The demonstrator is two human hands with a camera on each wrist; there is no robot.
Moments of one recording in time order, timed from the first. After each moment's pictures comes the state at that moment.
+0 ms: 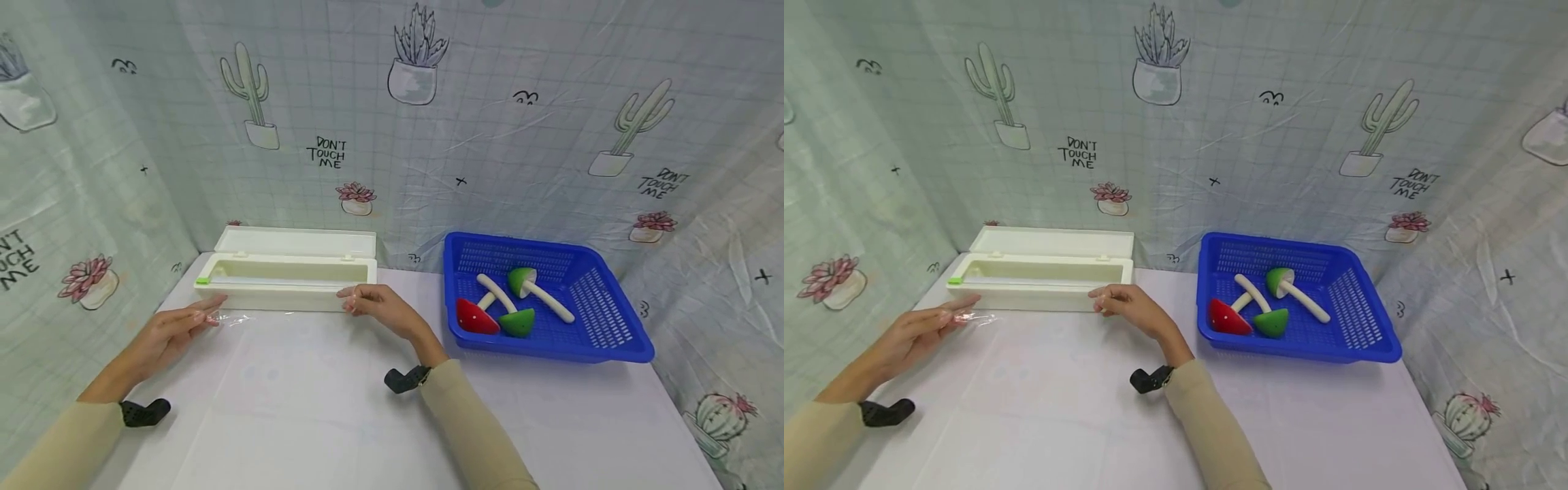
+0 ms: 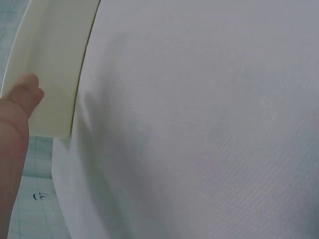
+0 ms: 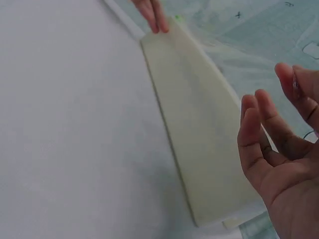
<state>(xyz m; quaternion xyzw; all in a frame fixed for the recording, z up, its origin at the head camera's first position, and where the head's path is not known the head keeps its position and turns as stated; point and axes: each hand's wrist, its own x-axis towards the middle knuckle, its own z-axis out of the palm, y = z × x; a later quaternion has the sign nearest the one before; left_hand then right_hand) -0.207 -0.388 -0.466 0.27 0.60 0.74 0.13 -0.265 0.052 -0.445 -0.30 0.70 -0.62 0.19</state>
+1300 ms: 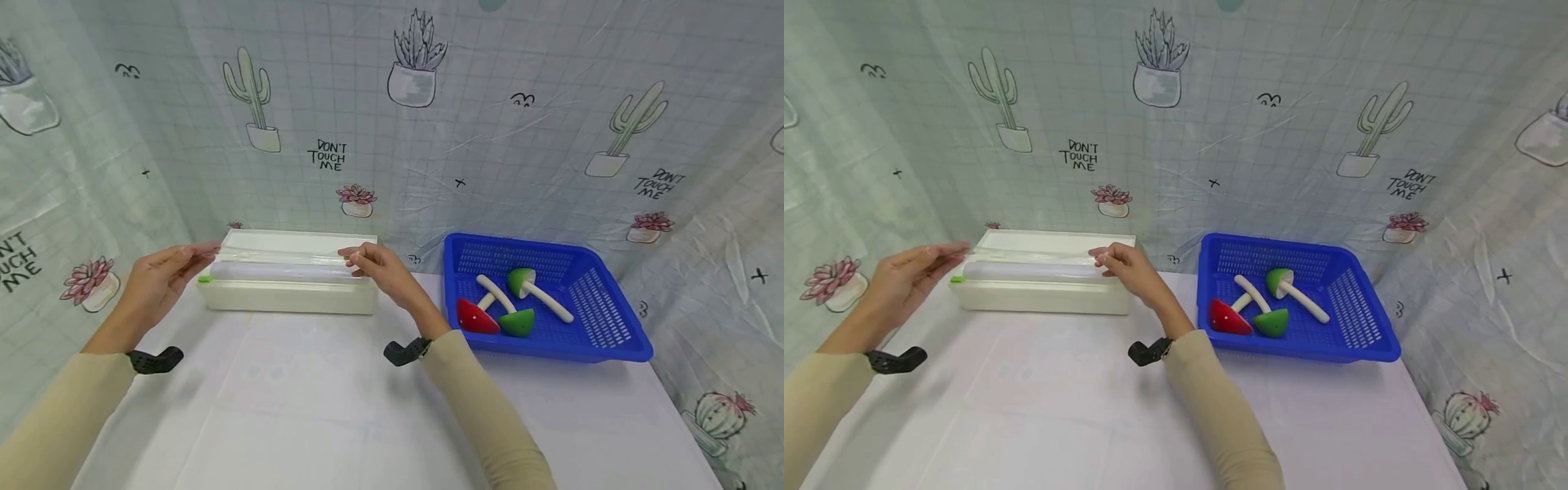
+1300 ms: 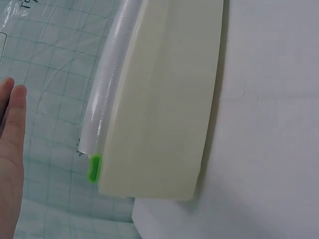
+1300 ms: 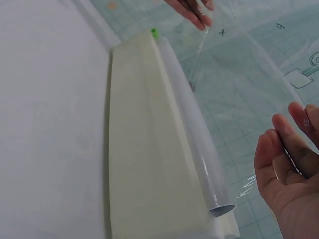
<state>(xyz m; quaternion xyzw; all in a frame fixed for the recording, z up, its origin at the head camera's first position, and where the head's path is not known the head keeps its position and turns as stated) -0.244 -0.368 -0.387 0.17 0.55 0.82 0.01 -0.288 0.043 -0.387 -0.28 0.72 -0.63 0.10</state>
